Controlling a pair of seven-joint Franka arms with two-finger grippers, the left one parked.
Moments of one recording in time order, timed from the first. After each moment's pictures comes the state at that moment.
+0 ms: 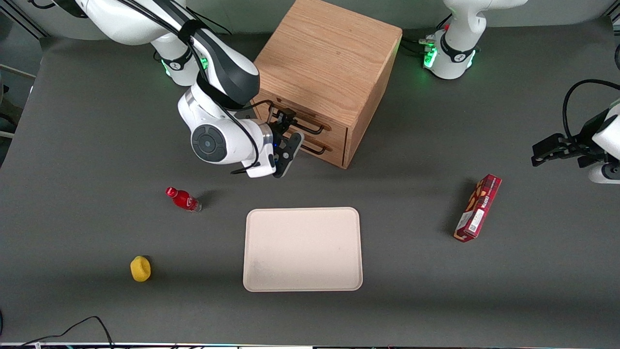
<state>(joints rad) 0.15 0.48 0.53 -1.59 0.31 1.79 -0.37</state>
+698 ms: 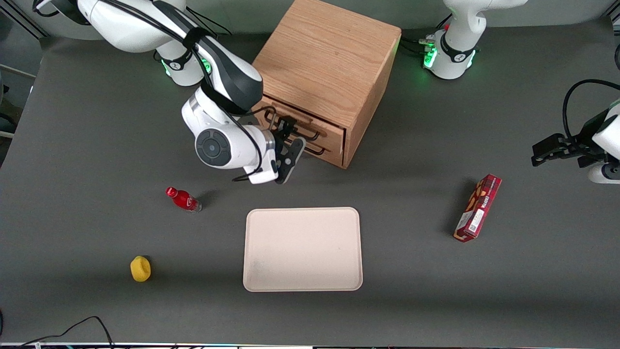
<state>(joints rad) 0.15 0.55 0.52 -1.53 0.21 1.84 -0.37</state>
